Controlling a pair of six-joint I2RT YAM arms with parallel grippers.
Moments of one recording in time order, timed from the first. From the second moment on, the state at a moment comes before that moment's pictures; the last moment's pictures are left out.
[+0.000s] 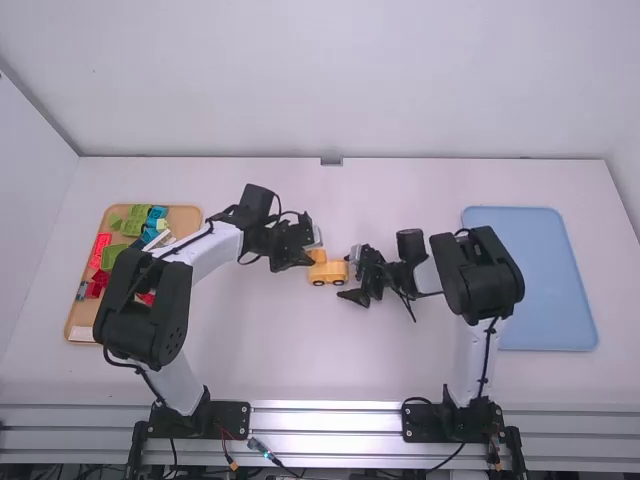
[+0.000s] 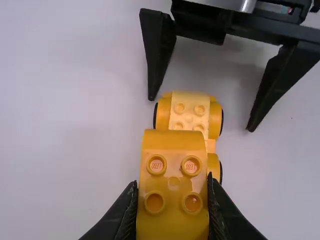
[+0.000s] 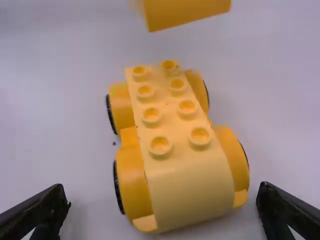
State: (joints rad) left arm -0.23 1.78 1.07 -0.39 0.65 1.00; right arm 0.21 2.14 0.77 0.40 -1.04 -0.86
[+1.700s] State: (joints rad) left arm -0.23 1.78 0.97 -0.27 0.71 0.98; right arm 0.25 2.18 0.87 0.38 -1.04 -0.96
